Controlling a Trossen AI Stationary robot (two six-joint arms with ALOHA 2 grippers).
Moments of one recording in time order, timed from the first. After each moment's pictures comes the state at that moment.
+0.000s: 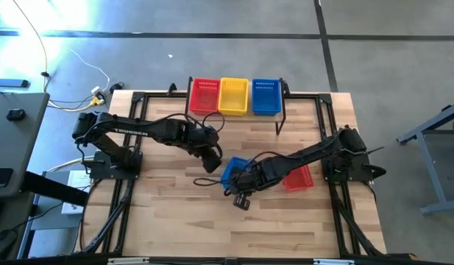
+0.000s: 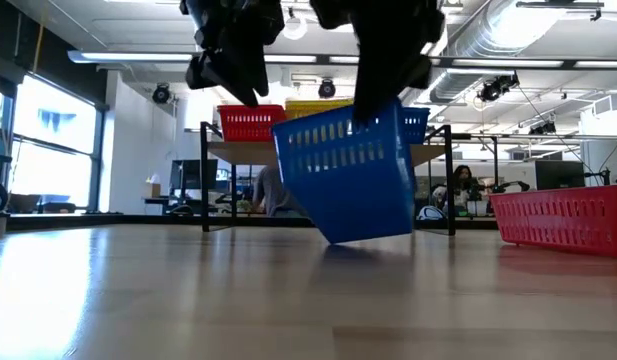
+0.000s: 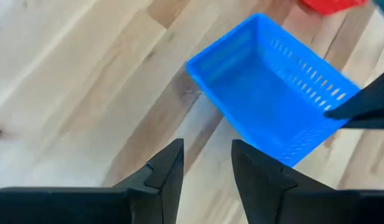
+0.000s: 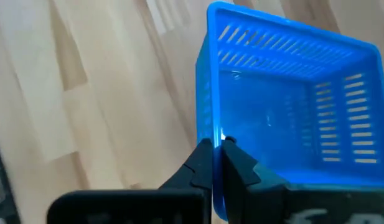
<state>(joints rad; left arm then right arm) 0.10 1.55 1.30 -0.81 -0.07 -0.64 0.31 1.88 1.54 -0.83 0.12 0.63</state>
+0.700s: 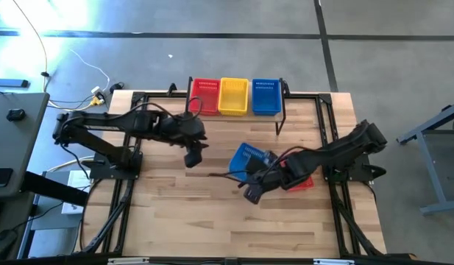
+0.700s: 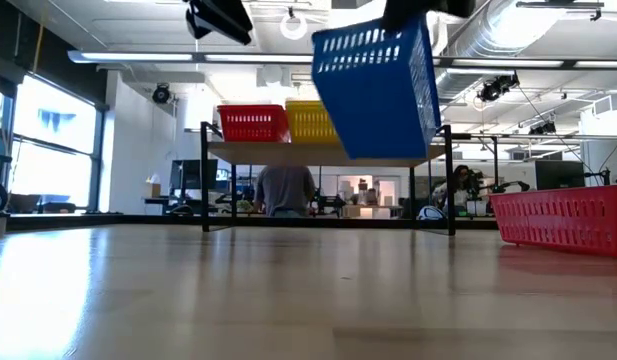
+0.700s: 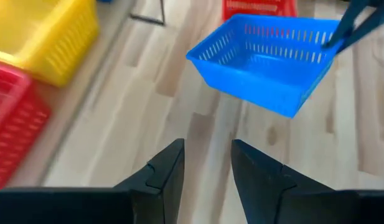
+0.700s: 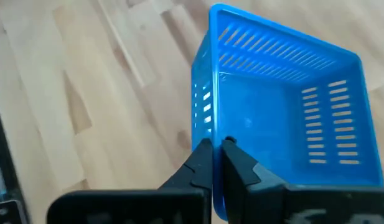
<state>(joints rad) 0.10 1.32 1.30 -0.81 -0.16 -0.23 0.40 1.67 1.54 -0.95 0.38 0.80</state>
